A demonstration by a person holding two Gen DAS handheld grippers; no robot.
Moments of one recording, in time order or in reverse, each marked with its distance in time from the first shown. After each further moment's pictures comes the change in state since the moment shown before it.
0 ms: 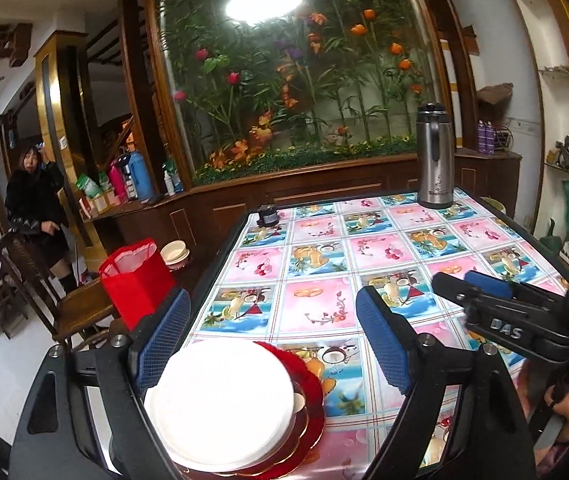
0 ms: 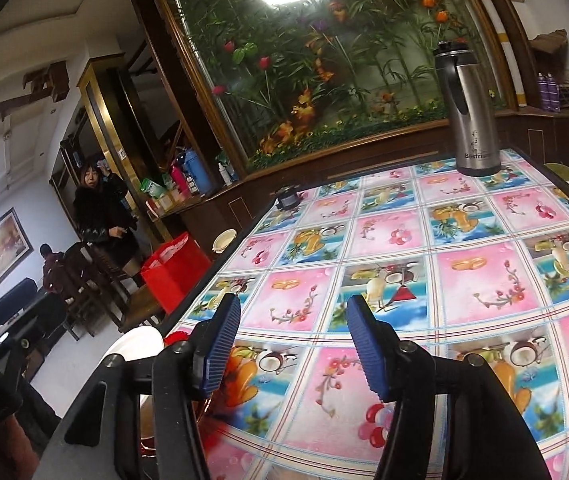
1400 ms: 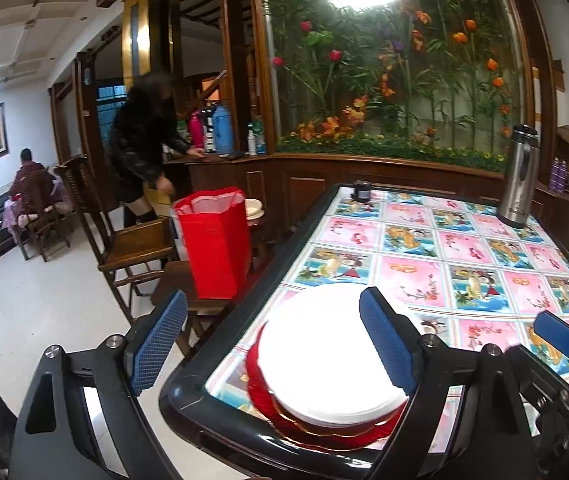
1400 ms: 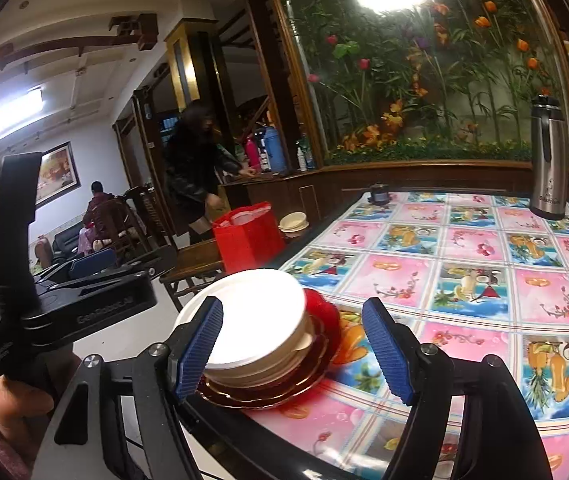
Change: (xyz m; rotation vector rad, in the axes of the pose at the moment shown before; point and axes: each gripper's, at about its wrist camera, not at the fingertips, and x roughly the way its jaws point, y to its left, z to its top) left arm -0.009 0.096 -0.058 -0.224 0.074 0.227; right arm -0.039 0.131 -0.063 -0.268 0.012 0.176
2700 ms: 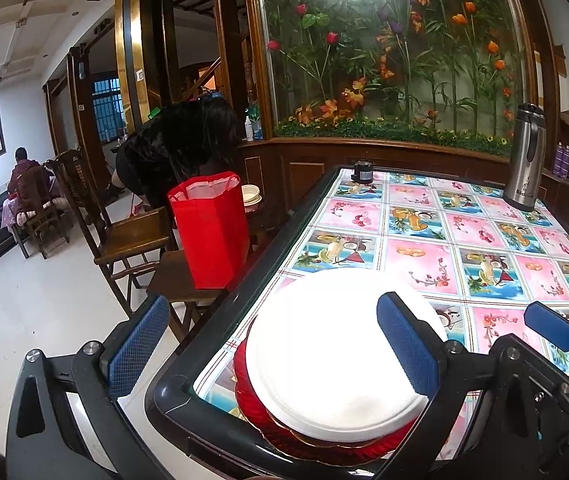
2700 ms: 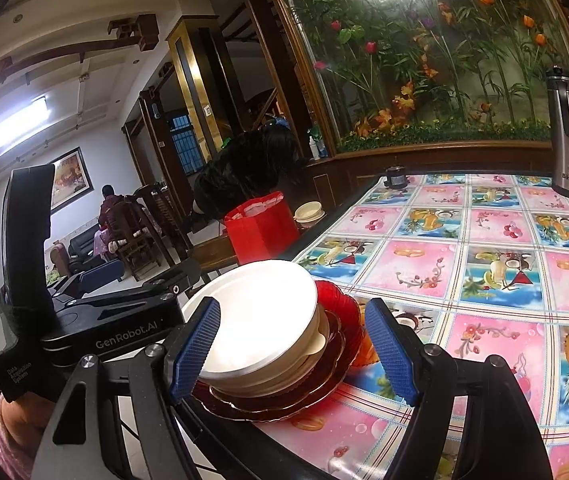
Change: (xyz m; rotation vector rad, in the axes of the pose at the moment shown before) left arm 0.028 -0.010 -0.011 0.028 0.048 -0.003; right arm 0.041 -0.015 -0.007 0.055 0.032 0.061
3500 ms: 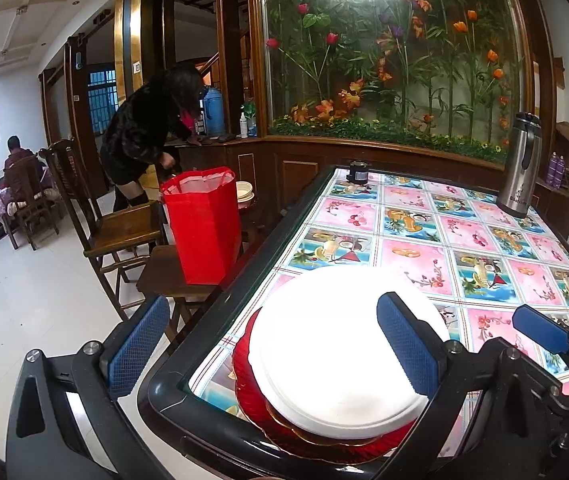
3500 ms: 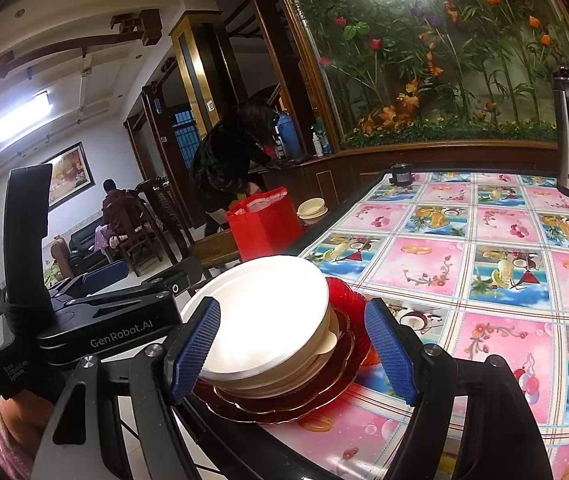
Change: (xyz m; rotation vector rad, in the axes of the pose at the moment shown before) left arm 0.006 0.005 -0.004 -0.031 0.005 -0.042; right arm 0.010 0.009 -0.002 -0.019 0.012 0.007
